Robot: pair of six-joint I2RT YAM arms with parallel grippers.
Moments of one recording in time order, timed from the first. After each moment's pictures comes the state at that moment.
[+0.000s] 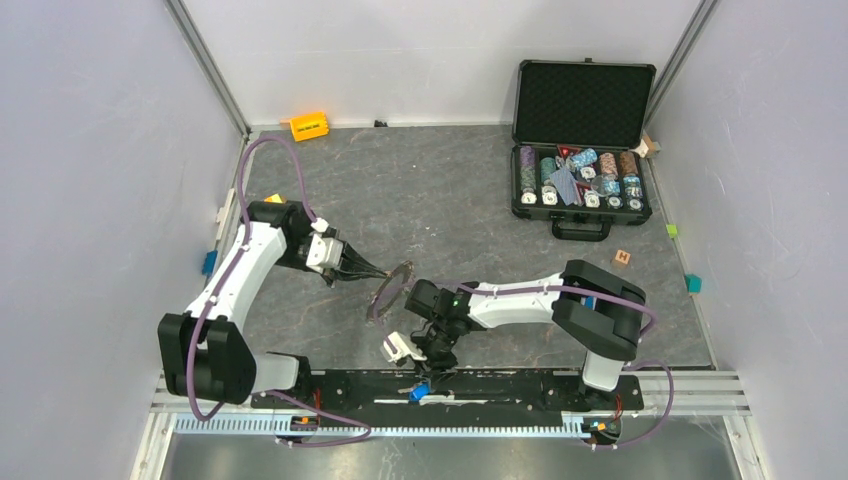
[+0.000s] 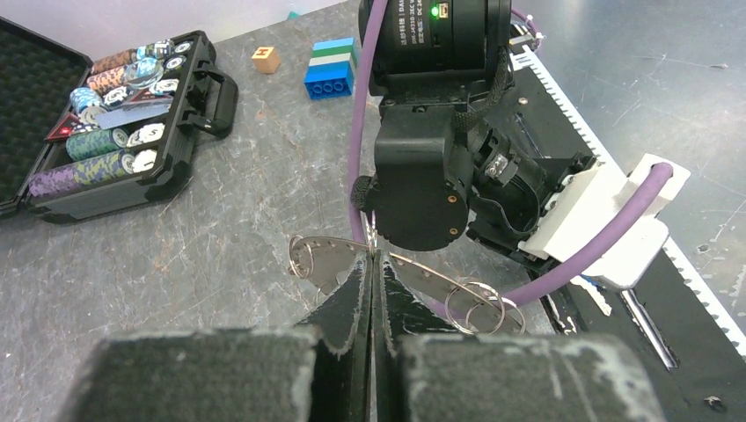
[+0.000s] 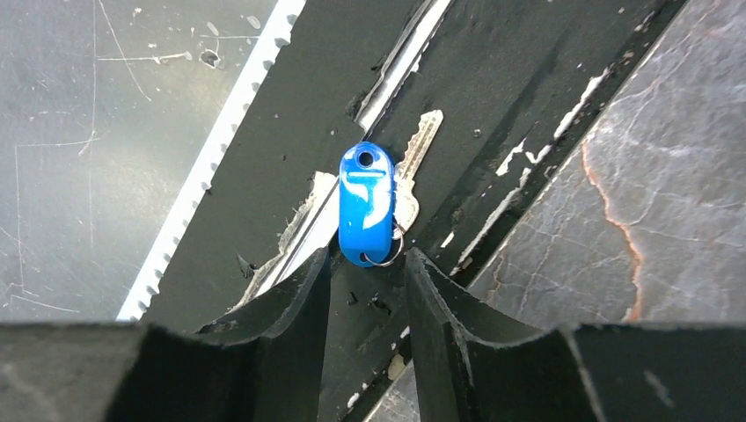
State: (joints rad) left arm -0.13 1.31 1.06 -1.56 1.46 2.05; right arm 1.18 1.78 0.96 -0.40 -0.82 -0.72
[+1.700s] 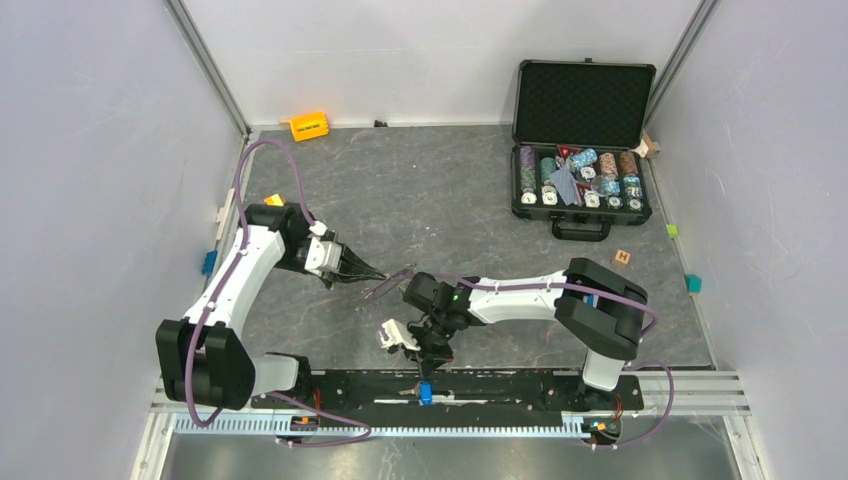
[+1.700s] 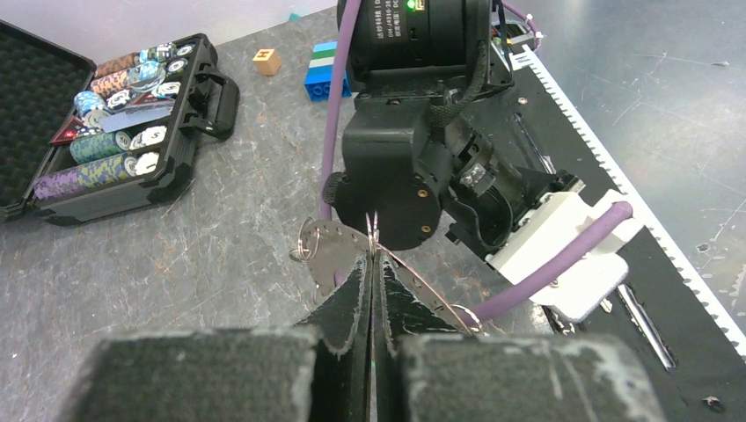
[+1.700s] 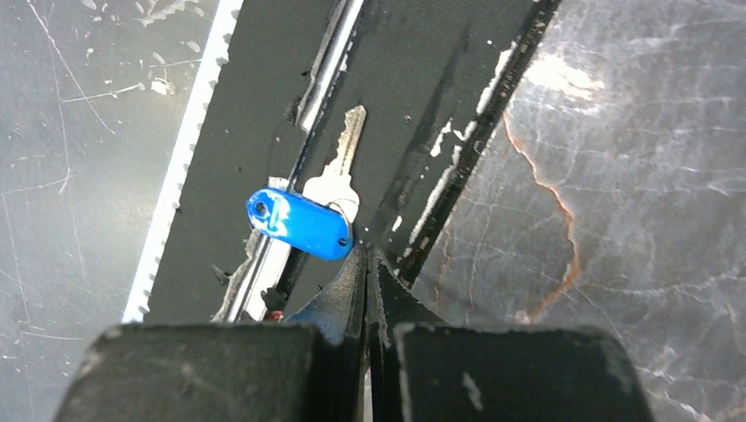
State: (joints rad) left arm -0.13 1.29 1.05 -1.56 1.46 2.05; right arm 1.17 1.78 0.98 -0.38 -0.74 -0.58
